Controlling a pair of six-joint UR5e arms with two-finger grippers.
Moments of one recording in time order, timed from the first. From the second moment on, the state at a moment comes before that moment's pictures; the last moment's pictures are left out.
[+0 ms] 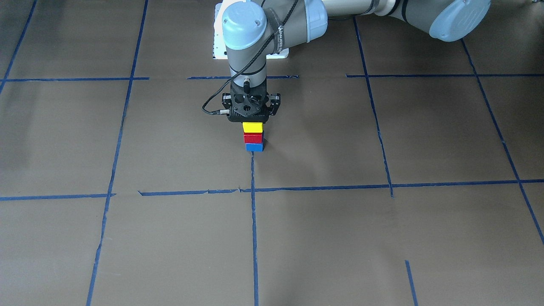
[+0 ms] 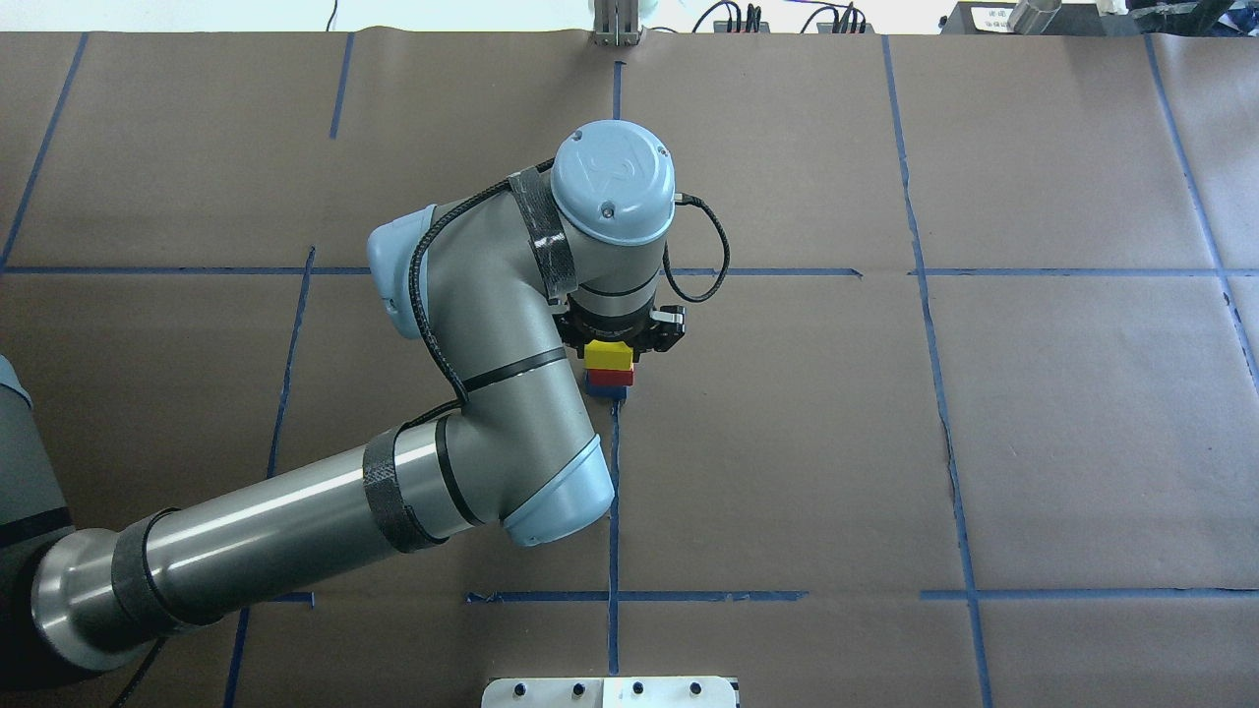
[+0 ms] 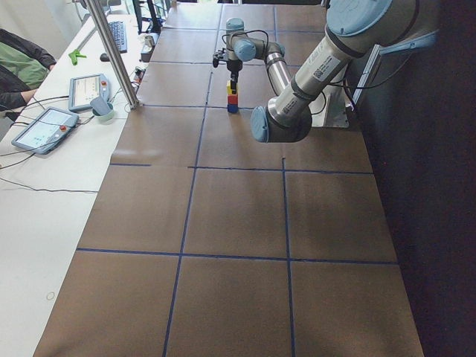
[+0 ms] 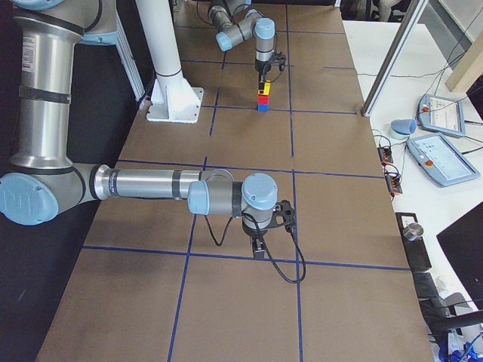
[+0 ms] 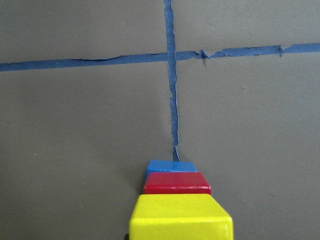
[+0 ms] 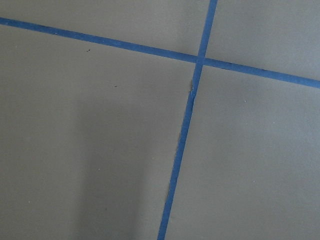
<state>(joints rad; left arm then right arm) -0.53 -2.54 -1.52 -1.37 -1.89 -1.13 1.55 -1.72 1.74 -1.56 2.38 -0.17</state>
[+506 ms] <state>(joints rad) -0.53 -2.54 -1.52 -1.37 -1.89 -1.13 1.55 -1.72 1.74 -1.56 2.38 -0.17</state>
